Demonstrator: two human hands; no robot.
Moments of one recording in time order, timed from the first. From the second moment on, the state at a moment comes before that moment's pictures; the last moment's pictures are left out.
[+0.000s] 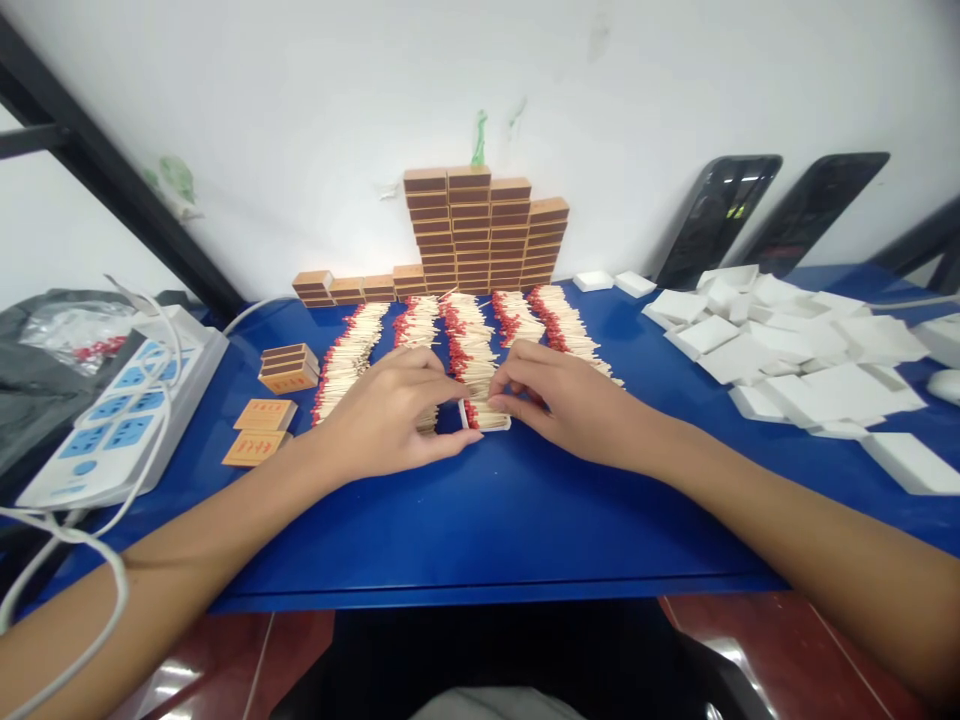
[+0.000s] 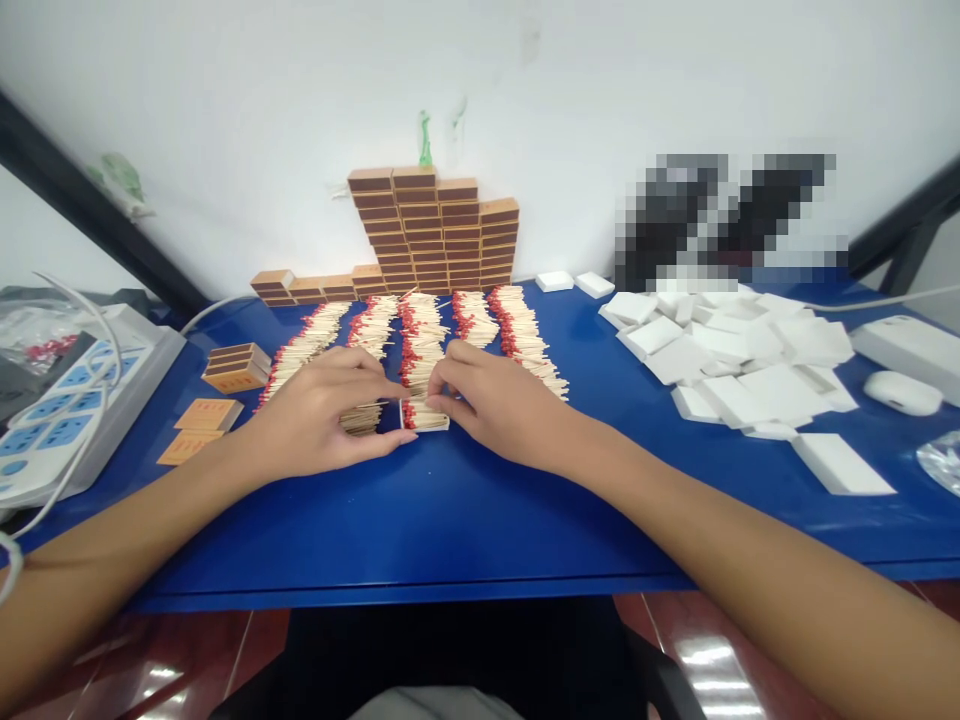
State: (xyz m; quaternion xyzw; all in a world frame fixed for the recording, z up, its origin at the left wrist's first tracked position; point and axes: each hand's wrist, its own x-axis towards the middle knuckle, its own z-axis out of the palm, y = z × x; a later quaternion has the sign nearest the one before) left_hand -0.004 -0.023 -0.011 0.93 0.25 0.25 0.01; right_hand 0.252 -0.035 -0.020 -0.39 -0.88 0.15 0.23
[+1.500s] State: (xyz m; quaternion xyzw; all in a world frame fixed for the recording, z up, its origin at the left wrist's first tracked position) left_hand -0.001 -0.026 -0.011 0.95 0.18 0.23 0.07; right_hand 0.255 -0.042 -0.016 -0.37 -0.89 0.16 0.21
